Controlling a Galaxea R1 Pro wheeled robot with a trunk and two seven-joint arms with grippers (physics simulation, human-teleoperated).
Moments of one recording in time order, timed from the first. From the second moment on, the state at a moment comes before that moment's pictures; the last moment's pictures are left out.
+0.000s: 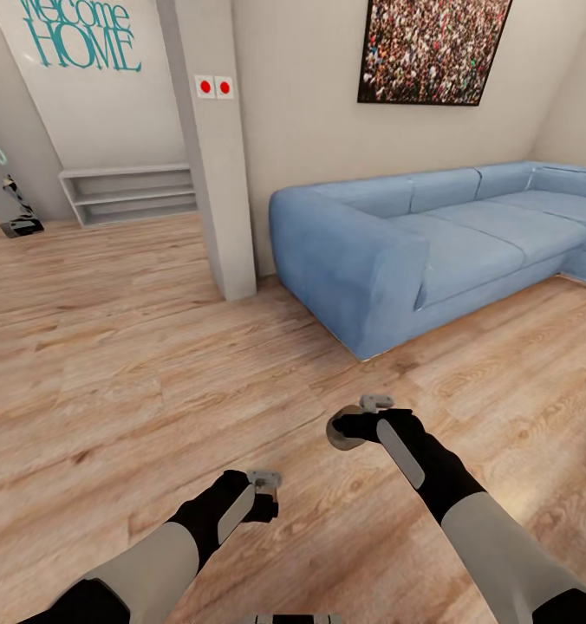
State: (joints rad) left arm -0.75 -0.17 -0.46 -0.39 0.48 0.62 0.23; right arm -0.77 -0.06 0.38 -0.91 -0.57 0.71 -0.20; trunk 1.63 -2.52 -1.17
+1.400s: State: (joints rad) left arm -0.75 -0.17 -0.46 -0.36 0.49 0.43 0.30; right arm -0.77 -0.06 0.38 -0.91 -0.57 0.71 -0.19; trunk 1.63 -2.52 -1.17
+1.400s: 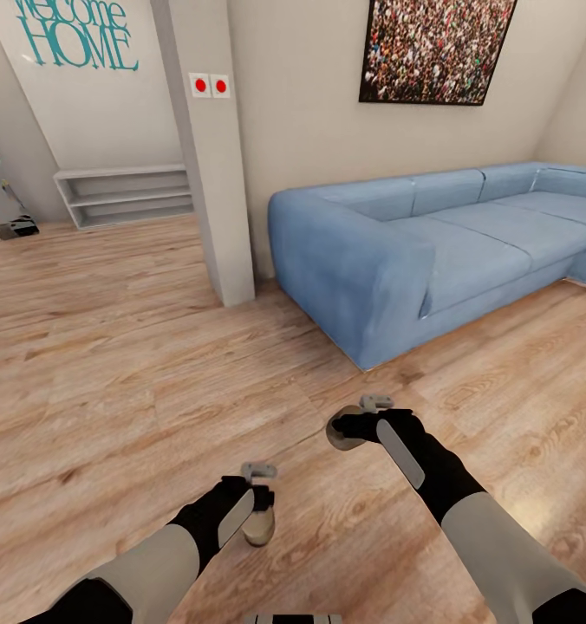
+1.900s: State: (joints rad) left arm -0.75 -0.17 -0.46 -0.36 0.49 0.40 0.29; right arm -0.77 -0.06 0.38 -0.91 -0.57 0.71 -0.20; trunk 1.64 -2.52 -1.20
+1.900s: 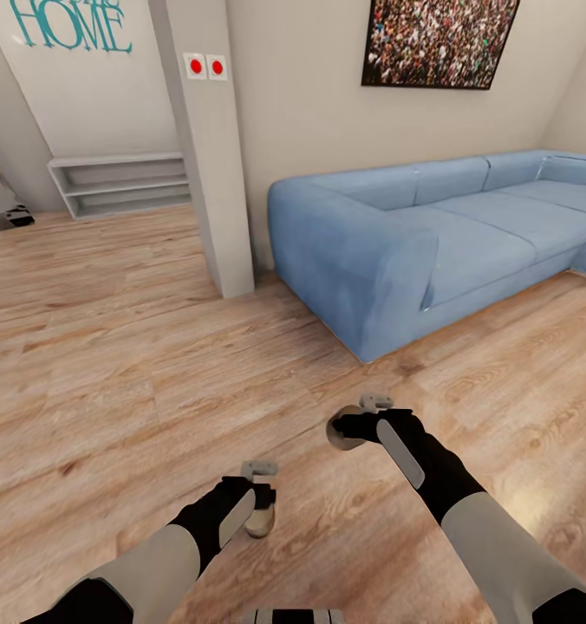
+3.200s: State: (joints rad) left arm -0.75 -0.17 -0.46 -0.36 0.49 0.40 0.29; right arm -0.77 -0.05 0.38 -0.91 -0.57 0.71 -0.20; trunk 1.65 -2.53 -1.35
